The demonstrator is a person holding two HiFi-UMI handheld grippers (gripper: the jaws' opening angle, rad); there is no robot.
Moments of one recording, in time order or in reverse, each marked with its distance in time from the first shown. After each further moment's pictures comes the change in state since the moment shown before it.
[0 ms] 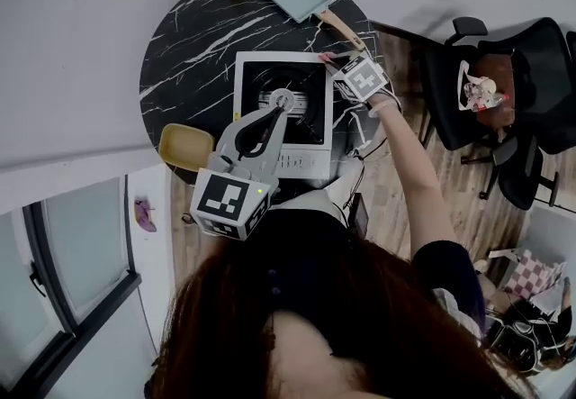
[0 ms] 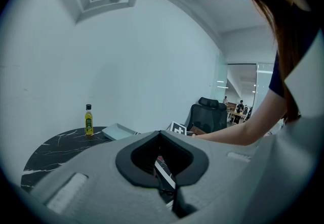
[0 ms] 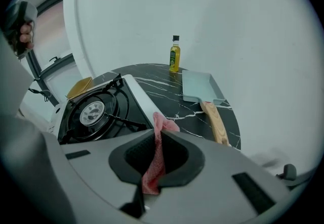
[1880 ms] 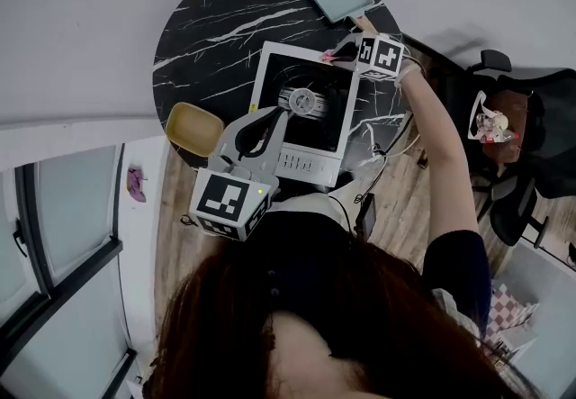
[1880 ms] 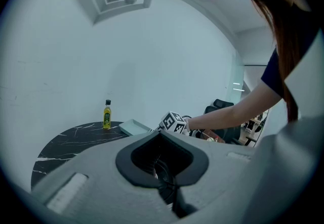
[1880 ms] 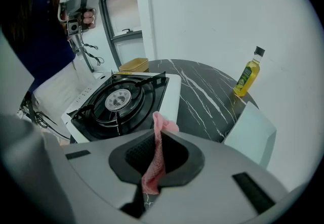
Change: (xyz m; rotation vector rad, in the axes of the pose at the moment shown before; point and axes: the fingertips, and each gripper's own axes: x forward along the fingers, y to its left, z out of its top) left arm -0.015 0.047 -0.013 -0.082 0.004 0.154; right arm 0.037 0.037 0.050 -0.692 0.079 0.511
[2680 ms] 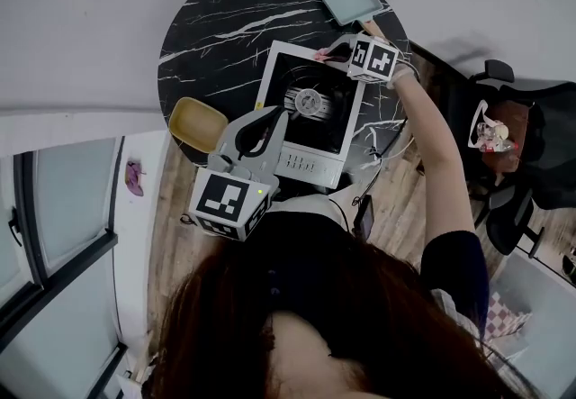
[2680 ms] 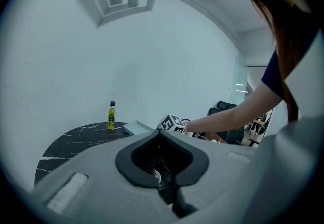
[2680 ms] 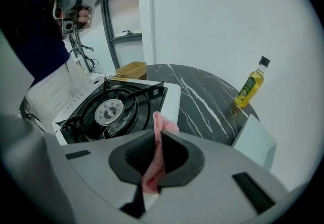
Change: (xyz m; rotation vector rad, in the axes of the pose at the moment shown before) left arm -0.011 0.008 0.002 -0.012 -0.016 0.035; right arm 0.017 -0.006 0.031 -0.027 -0.040 -0.039
